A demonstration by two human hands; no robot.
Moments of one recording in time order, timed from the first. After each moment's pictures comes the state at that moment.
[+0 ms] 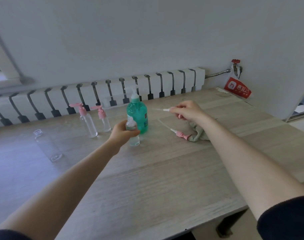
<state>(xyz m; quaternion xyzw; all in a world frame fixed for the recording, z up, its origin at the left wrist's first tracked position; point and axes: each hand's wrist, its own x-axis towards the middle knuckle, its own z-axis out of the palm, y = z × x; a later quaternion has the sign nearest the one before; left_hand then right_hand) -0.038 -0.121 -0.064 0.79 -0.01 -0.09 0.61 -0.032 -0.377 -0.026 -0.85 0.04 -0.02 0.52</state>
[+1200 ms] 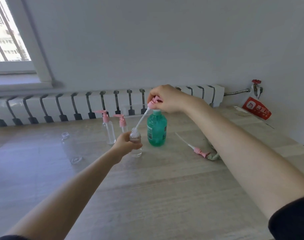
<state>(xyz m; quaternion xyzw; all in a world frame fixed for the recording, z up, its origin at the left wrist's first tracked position) -0.031 -0.064 -0.065 0.80 -0.02 -0.08 0.59 -0.027 -0.254 0.088 -0.94 -0.27 -0.07 0.19</state>
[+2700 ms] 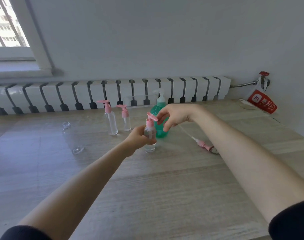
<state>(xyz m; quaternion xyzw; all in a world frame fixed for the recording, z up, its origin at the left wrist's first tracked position) -0.034 -0.093 -0.067 0.81 -0.06 -0.13 0.57 -0.017 -0.261 0.036 -0.93 -0.17 0.23 0.24</state>
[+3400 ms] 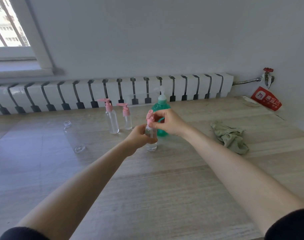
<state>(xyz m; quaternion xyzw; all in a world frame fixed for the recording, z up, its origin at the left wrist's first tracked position) -0.033 -0.091 -0.070 0.80 -0.07 -0.13 0.58 -0.023 -0.244 -0.029 -0.87 -0.22 0.00 0.44</state>
